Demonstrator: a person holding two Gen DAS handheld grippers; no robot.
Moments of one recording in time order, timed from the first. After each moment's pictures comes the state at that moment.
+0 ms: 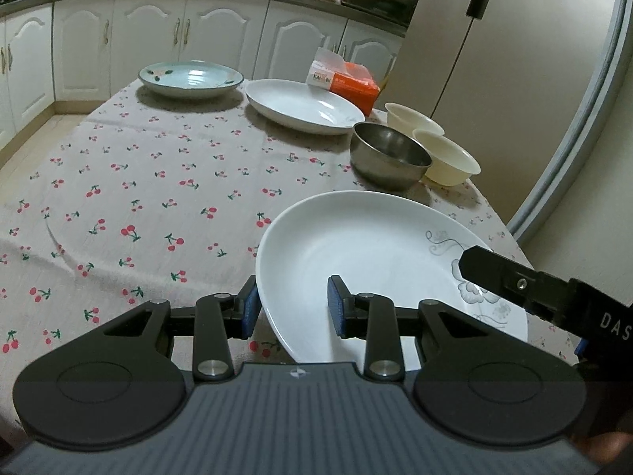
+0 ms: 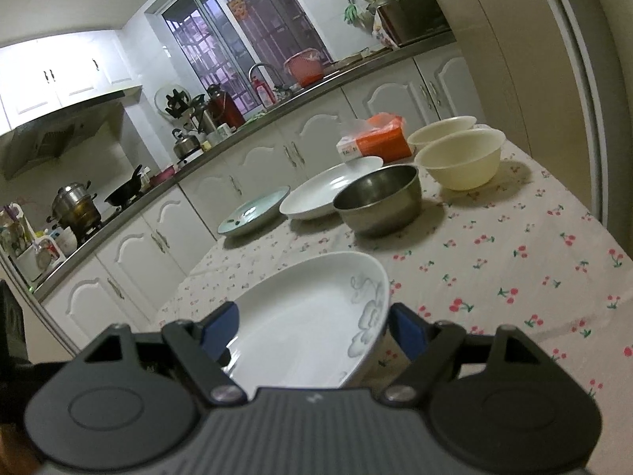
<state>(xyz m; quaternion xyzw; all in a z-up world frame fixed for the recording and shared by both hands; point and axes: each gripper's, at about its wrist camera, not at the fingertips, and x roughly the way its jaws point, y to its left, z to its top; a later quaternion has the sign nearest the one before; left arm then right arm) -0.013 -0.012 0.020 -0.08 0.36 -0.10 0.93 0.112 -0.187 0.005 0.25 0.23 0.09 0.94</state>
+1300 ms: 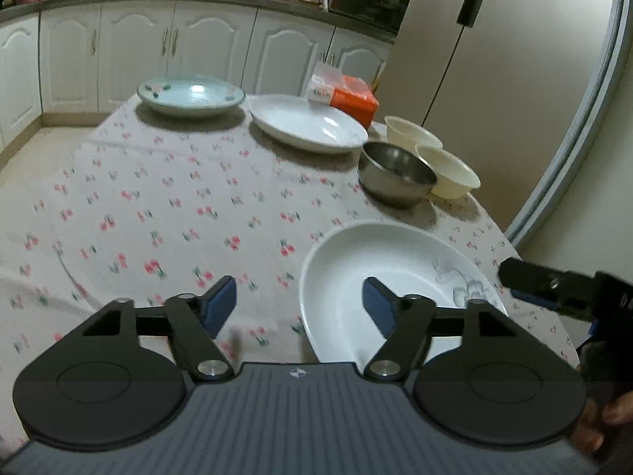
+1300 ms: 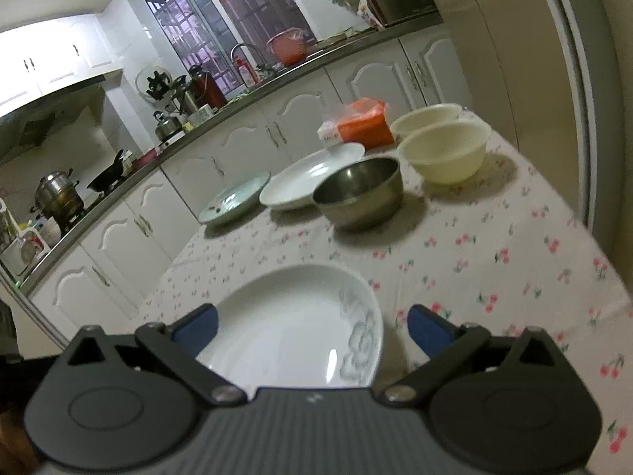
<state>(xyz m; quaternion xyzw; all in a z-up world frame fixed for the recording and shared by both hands) -0.041 0.026 0.038 -0.08 0.34 -0.13 0.93 0.122 -0.198 0.026 0.24 0.28 0.08 0.93</state>
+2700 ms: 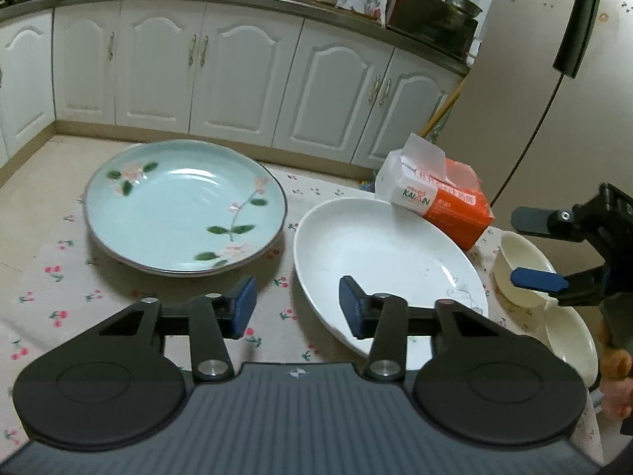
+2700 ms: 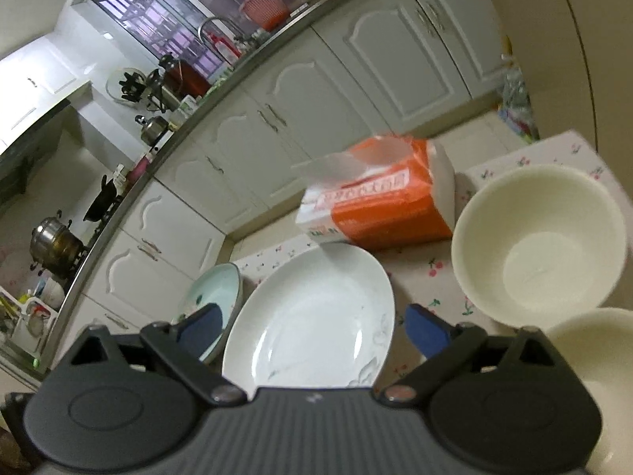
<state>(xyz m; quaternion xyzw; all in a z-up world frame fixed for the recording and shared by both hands) 0.208 0.021 0.035 -0.11 0.34 -0.06 0.93 0.416 -0.268 0.035 0.33 0.35 0.13 0.87</state>
